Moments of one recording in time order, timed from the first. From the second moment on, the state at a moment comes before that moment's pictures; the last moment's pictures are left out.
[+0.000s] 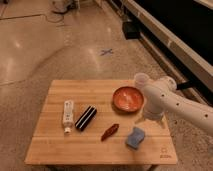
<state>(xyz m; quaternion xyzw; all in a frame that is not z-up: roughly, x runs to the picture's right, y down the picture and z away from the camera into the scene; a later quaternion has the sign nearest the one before) 0.224 0.176 0.740 -0.29 -0.21 -0.58 0.73</state>
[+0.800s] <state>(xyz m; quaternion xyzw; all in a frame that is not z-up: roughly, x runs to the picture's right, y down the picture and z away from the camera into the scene) 0.224 0.176 0.740 -0.29 -0.21 -0.58 0.73</state>
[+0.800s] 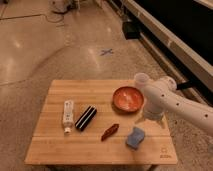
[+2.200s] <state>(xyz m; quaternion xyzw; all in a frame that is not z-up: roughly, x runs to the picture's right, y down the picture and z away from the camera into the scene) 0.131 0.224 0.759 -0.23 -0.22 -0.58 0.75</state>
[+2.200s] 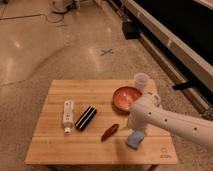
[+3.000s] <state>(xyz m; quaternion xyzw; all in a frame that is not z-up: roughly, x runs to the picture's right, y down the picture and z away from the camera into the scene) 0.048 0.232 0.778 -0.21 -0.26 -0.62 0.71</state>
